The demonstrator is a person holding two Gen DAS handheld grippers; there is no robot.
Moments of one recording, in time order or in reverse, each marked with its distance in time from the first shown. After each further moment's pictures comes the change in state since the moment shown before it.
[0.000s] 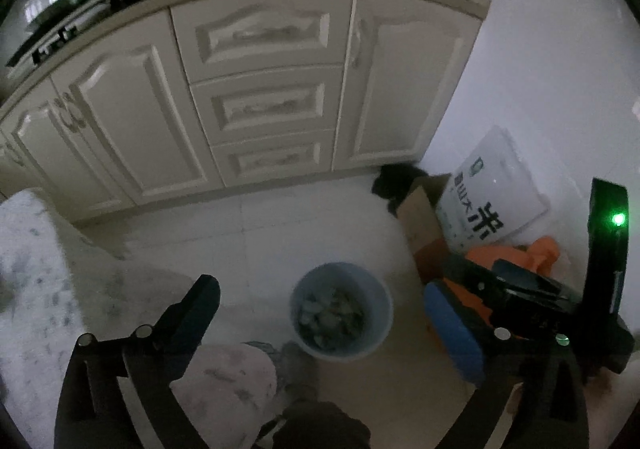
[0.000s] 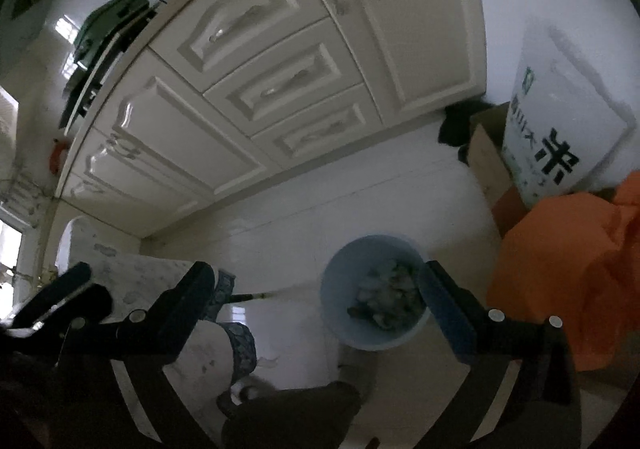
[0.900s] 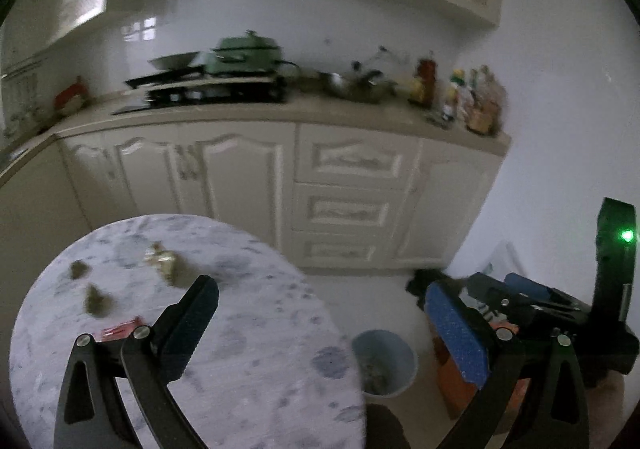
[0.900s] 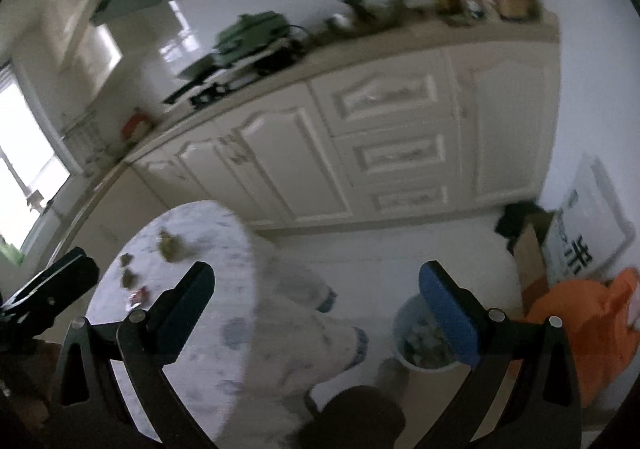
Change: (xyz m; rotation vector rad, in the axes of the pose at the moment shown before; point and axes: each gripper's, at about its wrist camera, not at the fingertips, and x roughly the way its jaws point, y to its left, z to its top) left arm -0.308 0.130 -0.189 -0.188 -0.409 0.083; right arm -0.145 0.209 -0.056 -0.348 -0.209 0.168
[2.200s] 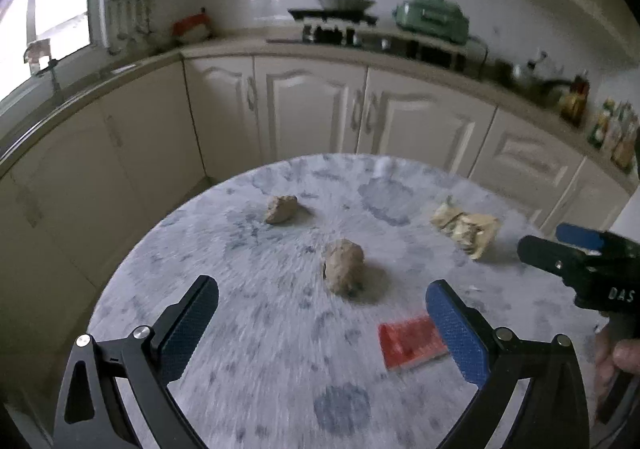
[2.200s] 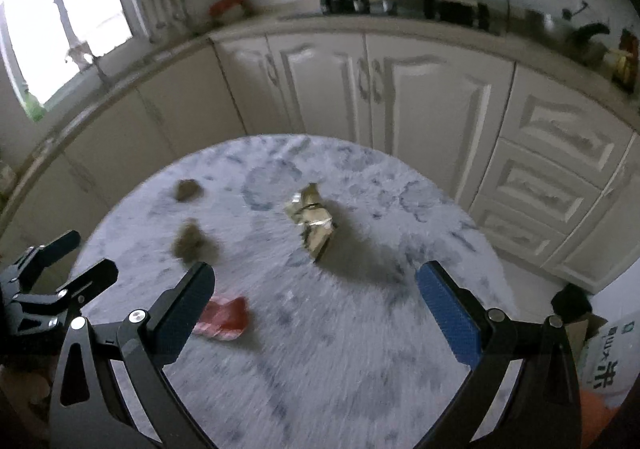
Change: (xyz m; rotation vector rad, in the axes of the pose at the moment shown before) left arm 0.055 0.248 -0.029 -0.201 0.158 0.331; right arm 0.227 0.237 -0.018 -0.400 0.273 0.092
